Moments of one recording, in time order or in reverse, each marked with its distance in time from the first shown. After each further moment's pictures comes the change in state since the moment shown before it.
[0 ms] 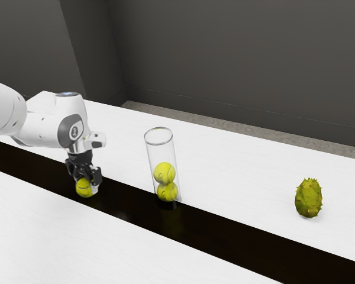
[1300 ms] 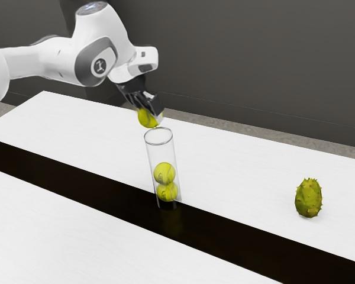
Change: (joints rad) arm -0.059 -0.335 -0.330 0.154 0.011 -0.042 -0.178
